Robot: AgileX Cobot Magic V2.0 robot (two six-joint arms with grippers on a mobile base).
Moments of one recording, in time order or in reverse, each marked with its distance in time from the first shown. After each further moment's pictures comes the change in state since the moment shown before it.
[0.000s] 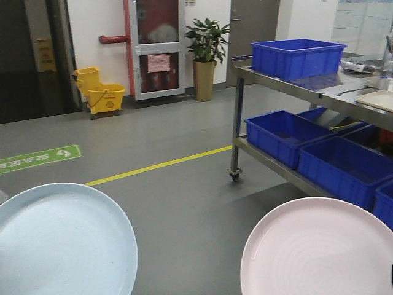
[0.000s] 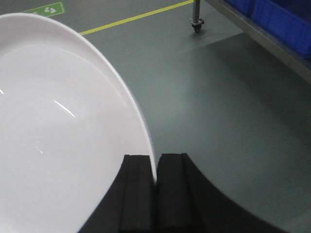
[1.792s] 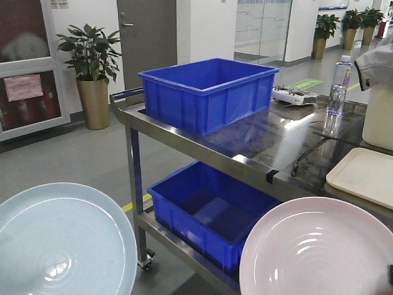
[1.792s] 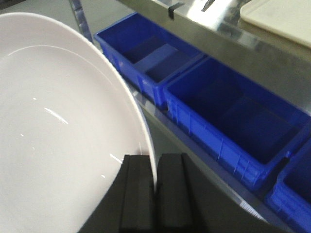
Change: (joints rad) left arm 0.000 0.000 0.000 -0.001 0.001 0.000; right arm 0.000 0.000 0.000 0.000 -0.001 0.000
